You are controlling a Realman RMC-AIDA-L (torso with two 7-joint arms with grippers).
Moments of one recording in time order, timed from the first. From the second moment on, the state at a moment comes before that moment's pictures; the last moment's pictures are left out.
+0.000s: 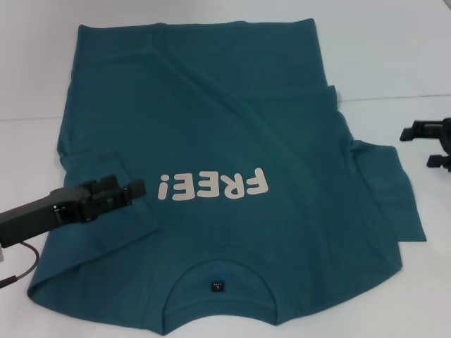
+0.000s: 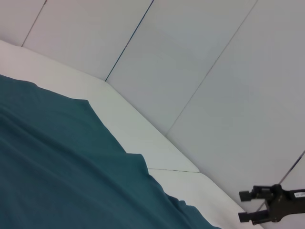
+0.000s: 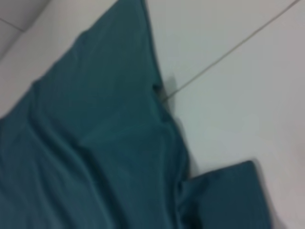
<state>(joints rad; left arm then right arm) -0.47 -2.16 0.51 0.77 1.97 1.51 -1.75 0.70 1.79 -0.55 -0.45 -2.35 -1.12 2.63</state>
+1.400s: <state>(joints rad) -0.47 -2.16 0.50 0.75 1.97 1.50 -1.76 0.71 1.86 -0.69 -0.41 -2.35 -0.92 2.60</state>
